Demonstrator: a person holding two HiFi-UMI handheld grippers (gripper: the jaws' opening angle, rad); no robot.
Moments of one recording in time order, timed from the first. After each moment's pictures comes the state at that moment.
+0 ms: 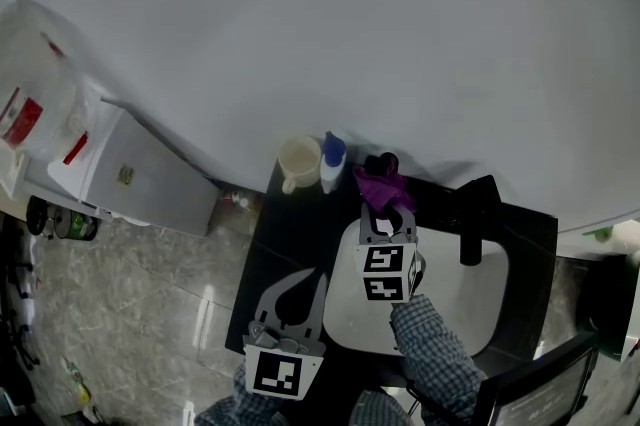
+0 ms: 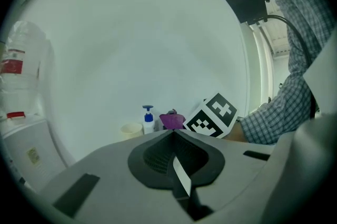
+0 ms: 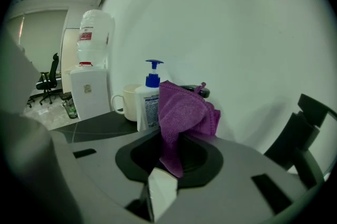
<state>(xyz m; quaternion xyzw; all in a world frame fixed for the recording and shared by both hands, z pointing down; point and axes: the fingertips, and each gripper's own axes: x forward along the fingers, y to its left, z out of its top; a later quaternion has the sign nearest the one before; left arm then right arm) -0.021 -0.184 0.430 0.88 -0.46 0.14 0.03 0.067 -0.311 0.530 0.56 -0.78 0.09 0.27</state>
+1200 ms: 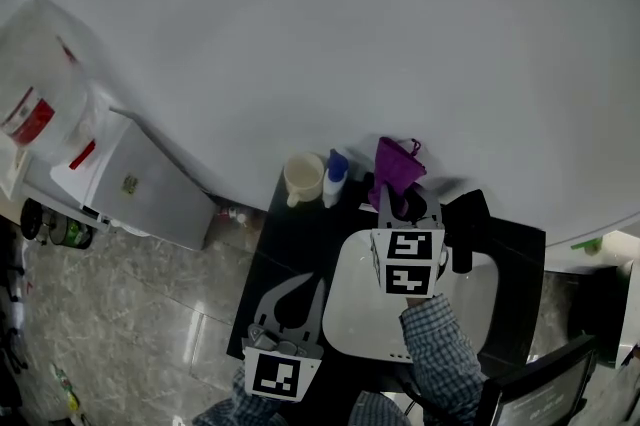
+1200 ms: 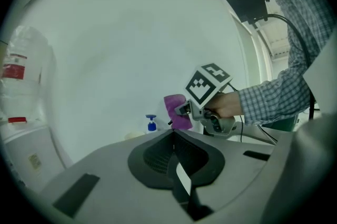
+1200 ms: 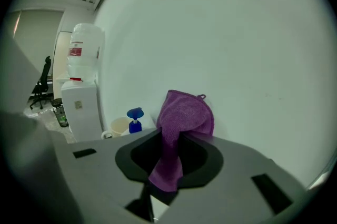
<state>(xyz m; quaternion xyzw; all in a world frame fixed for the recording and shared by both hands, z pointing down) -0.032 -0.182 0.403 0.88 -0.46 0.11 0.01 0.085 -0.334 0.422 0.61 -0.76 0.07 0.23</state>
